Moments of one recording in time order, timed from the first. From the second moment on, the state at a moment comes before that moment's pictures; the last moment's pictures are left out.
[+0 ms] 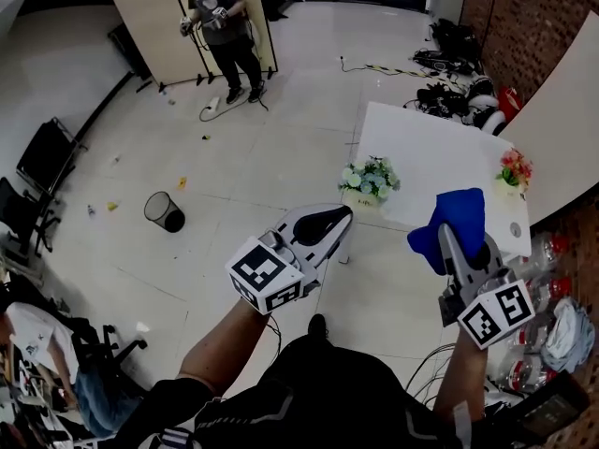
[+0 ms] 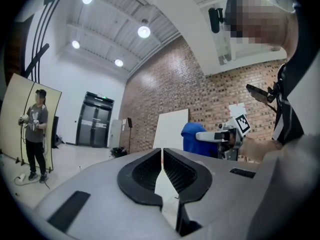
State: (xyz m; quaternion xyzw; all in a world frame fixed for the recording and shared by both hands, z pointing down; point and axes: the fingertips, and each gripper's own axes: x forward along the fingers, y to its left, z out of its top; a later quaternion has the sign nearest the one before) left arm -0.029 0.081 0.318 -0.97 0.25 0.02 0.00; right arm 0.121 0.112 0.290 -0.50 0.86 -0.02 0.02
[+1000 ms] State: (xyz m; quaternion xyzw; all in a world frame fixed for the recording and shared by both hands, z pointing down) left arm 0.019 -0.115 0.400 -1.00 0.09 -0.01 0.01; right arm 0.167 -0.114 0.330 -0.49 0.87 -0.05 -0.01
